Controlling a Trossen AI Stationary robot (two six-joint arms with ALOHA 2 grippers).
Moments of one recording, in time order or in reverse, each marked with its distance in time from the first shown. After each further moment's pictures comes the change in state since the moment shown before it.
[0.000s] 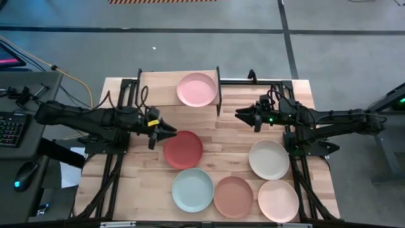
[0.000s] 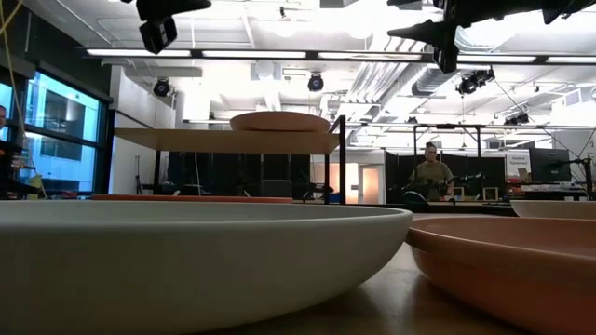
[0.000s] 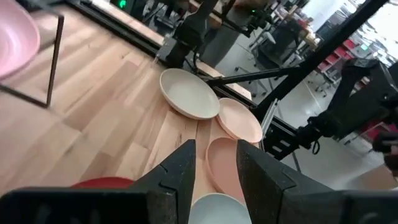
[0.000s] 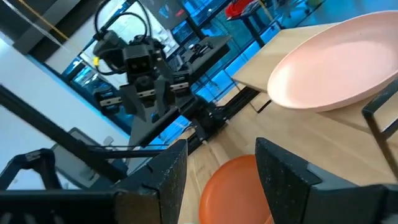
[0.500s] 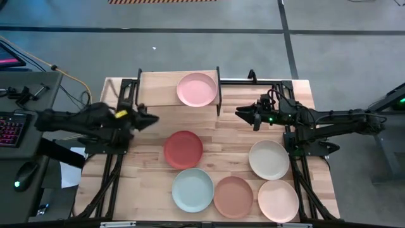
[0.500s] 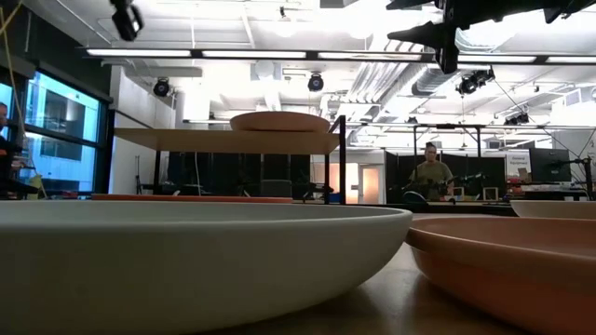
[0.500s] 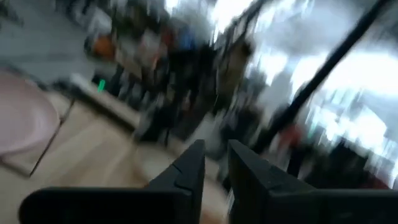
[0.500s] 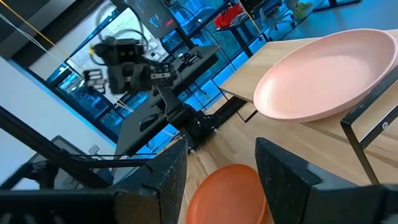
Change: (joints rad) left arm 0.020 -0.350 -0.164 0.147 -0.053 0.008; right arm 0.000 0.000 0.000 0.000 0.067 -0.025
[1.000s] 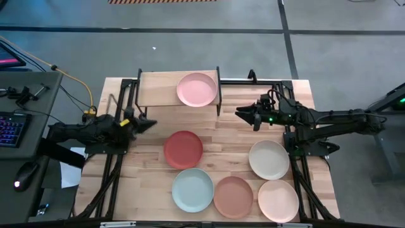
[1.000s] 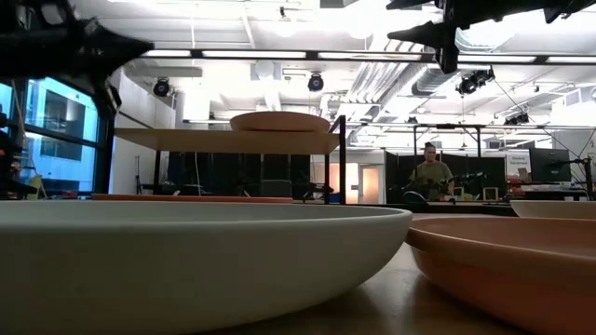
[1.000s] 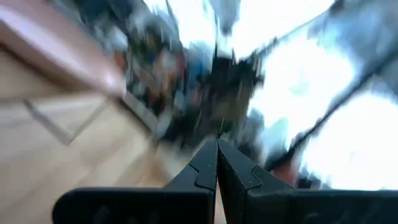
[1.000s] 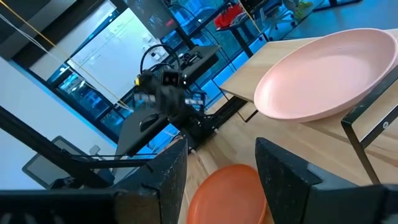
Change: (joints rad) left arm 0.084 -0.490 -0.522 0.228 -0.115 -0.220; right arm 0.000 0.000 0.000 0.001 0.000 0.004
